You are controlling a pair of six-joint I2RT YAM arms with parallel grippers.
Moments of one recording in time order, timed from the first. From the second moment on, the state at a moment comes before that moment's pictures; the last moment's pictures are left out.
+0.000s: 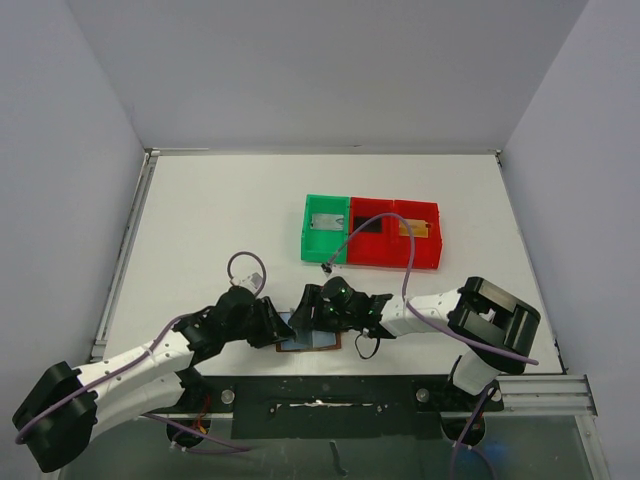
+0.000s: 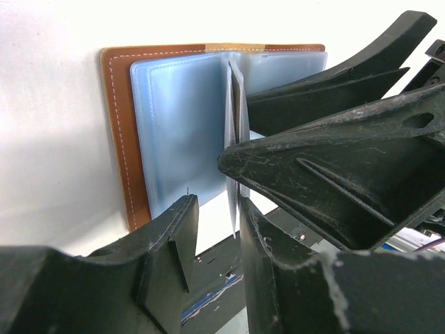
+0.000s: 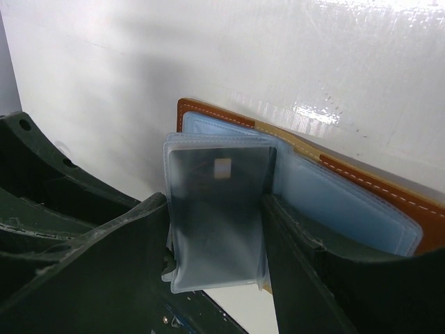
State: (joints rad) left arm -0.79 0.90 0.27 -0.13 0.17 -1.12; right arm 1.04 1.61 0.65 0.24 -0.03 1.06
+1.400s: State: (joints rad) left arm -0.80 0.95 0.17 0.10 0.20 -1.16; right arm 1.04 1.61 0.69 0.19 -0.04 1.03
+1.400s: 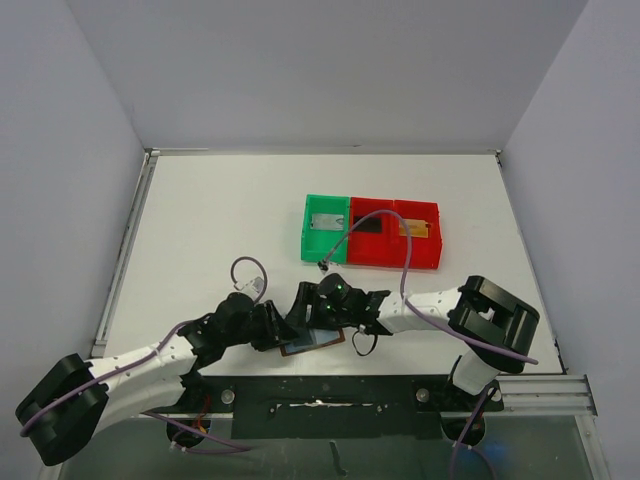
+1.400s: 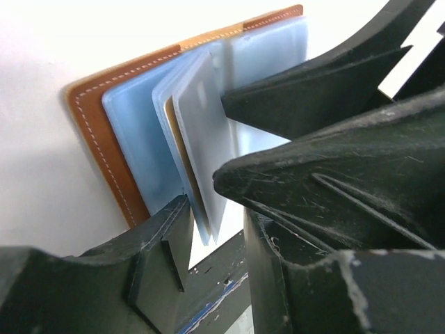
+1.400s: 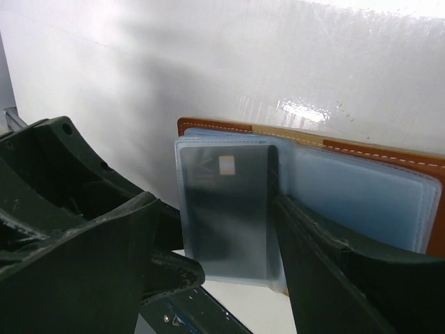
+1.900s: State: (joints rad) left arm -0.80 0.92 0.18 0.13 0.27 -1.13; right arm 1.08 1.64 0.81 0.00 0.03 0.99
